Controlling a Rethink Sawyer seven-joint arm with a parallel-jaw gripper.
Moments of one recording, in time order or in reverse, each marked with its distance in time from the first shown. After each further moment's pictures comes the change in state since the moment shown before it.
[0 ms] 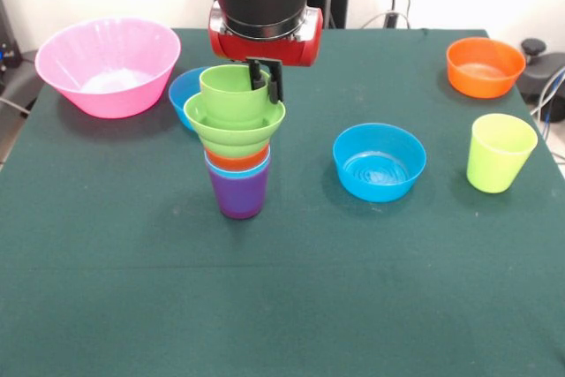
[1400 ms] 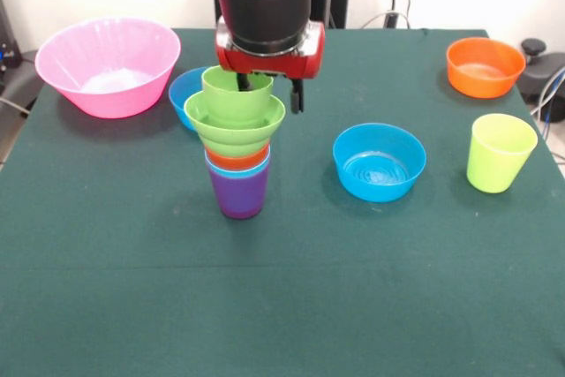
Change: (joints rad) arm 0.000 0.046 0.003 0.000 -0.001 -0.001 0.000
